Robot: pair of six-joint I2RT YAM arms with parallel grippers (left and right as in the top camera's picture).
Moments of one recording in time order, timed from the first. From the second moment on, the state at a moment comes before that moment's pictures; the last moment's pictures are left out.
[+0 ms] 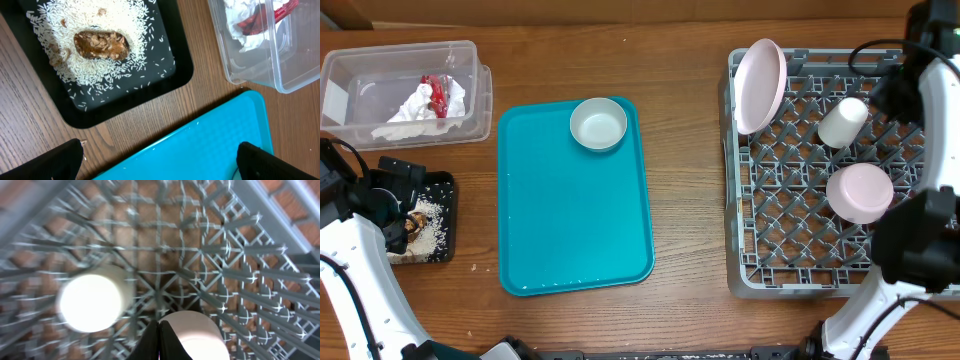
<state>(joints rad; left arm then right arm) 0.64 1.38 1.22 -0.97 0.13 -0.73 -0.25 2.01 2.06 -1.36 0.27 0.50</state>
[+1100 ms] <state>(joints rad) 0.64 1.39 1.22 -0.97 0.13 -0.73 0.73 2.40 2.11 -0.67 0.06 0.12</state>
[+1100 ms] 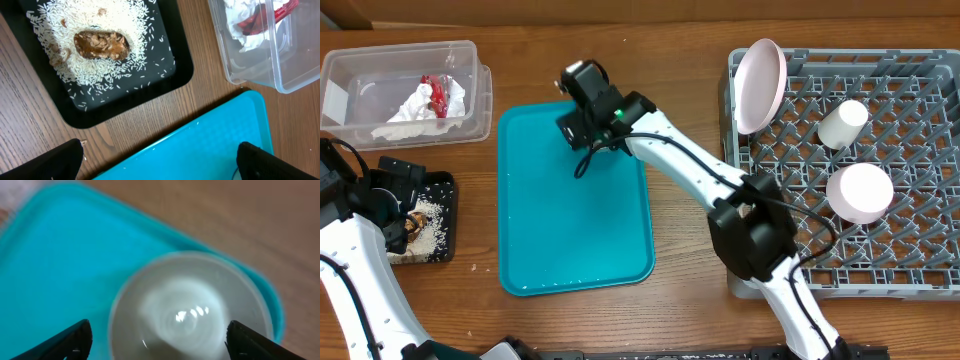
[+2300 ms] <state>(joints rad) 0.64 1.39 1.22 -0.97 0.13 -0.73 0.73 2.32 2.46 -1.30 0.08 0.26</state>
